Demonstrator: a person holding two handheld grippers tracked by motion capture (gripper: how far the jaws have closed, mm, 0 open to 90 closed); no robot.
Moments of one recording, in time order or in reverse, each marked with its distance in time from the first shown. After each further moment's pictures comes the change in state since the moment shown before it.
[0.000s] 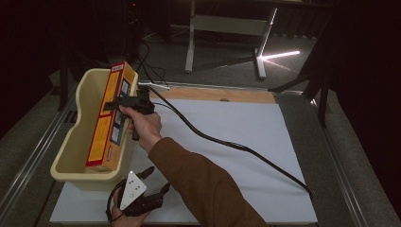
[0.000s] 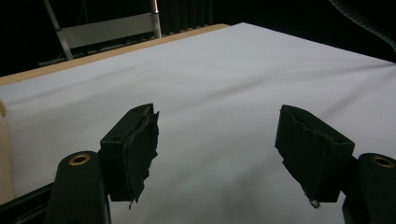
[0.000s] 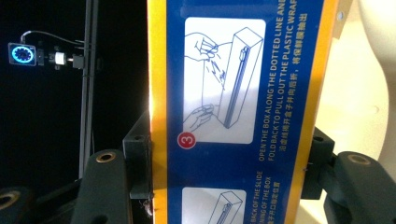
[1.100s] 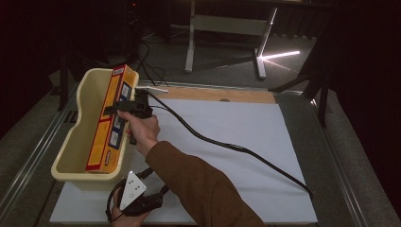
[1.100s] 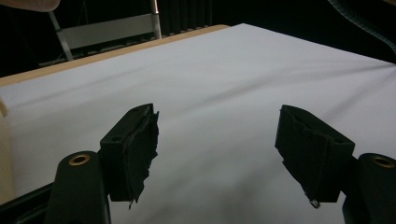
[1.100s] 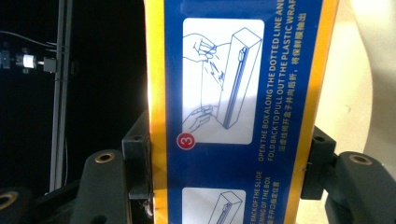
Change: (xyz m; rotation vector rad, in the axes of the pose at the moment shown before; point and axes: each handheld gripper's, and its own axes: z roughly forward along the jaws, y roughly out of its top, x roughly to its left) left arm 0.000 0.000 0.000 -0.005 -0.001 -0.005; right arm -0.002 -0.009 0.007 -0.032 -0.084 -0.019
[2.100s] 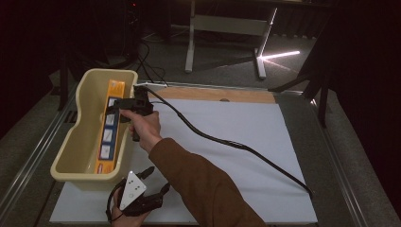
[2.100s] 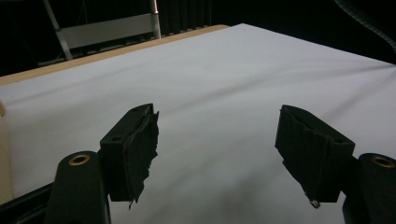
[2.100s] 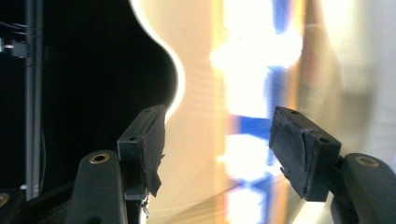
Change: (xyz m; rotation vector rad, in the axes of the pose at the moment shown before) left arm 0.000 0.000 0.000 0.004 -0.001 0.002; right arm 0.009 0.009 -0.005 0.059 -0.084 -0.028
